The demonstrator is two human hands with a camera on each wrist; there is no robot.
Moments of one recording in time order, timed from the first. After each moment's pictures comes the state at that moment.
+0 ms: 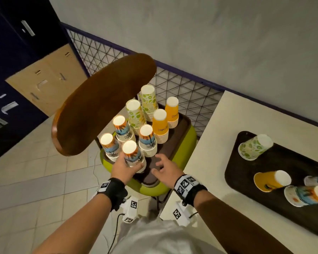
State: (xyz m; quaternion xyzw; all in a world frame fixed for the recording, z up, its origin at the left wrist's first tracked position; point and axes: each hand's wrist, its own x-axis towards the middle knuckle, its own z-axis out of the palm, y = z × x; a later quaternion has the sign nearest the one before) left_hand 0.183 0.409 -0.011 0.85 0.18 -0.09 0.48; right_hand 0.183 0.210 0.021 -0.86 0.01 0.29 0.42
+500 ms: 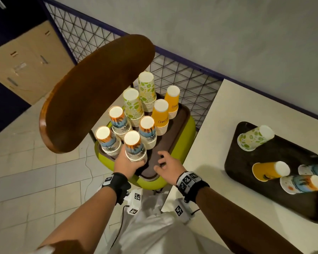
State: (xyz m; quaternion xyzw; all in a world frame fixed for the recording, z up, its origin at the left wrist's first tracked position) left_hand 0.194 0.411 -0.041 0.84 0.15 -0.09 0.51; right_hand 0.183 0.214 -0.009 -0.87 0.05 0.30 0.39
